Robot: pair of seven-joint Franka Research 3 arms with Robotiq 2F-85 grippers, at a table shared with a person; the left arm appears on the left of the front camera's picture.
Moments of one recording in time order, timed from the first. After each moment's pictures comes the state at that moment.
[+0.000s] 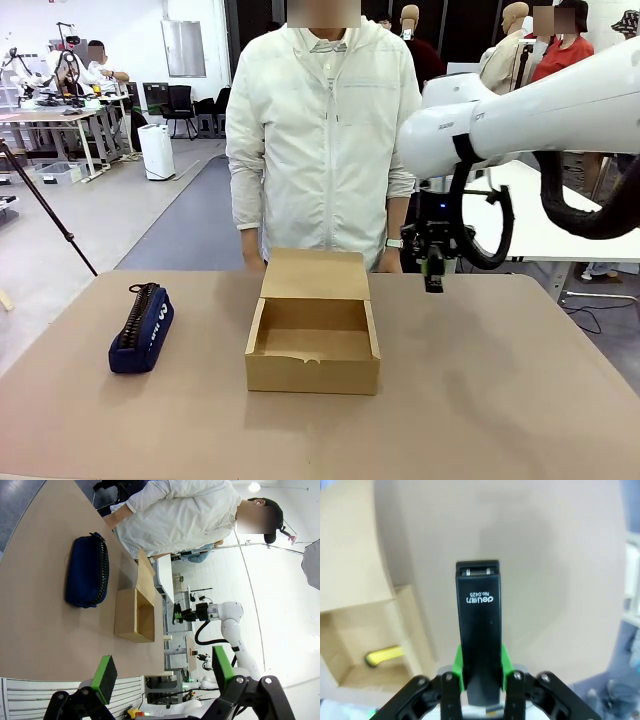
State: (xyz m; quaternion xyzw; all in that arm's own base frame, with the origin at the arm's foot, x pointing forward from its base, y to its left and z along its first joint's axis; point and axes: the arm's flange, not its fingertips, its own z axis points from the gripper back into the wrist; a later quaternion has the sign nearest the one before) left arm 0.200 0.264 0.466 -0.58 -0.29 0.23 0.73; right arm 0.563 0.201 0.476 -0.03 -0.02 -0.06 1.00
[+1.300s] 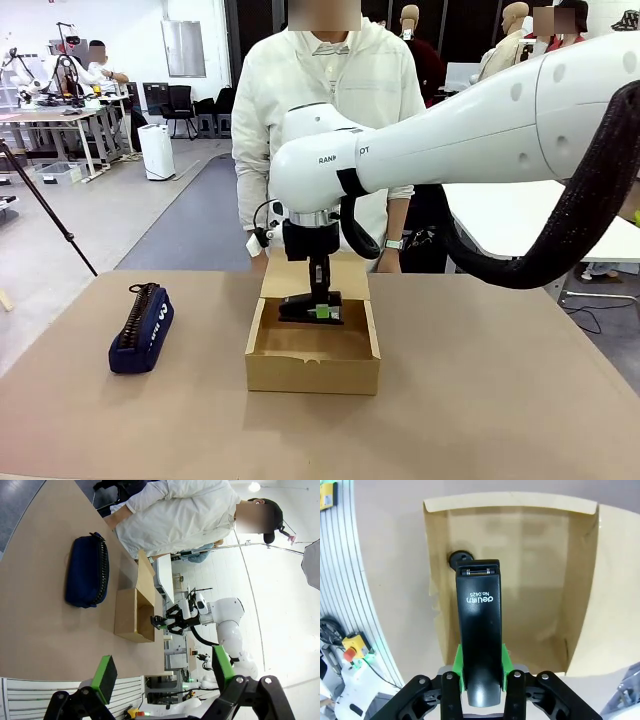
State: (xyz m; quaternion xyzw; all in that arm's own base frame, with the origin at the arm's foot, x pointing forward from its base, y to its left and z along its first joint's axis) left arm 0.200 0.264 0.466 -0.58 -0.29 0.23 0.73; right arm 0.504 0.396 0.436 0.00 0.05 0.68 0.73
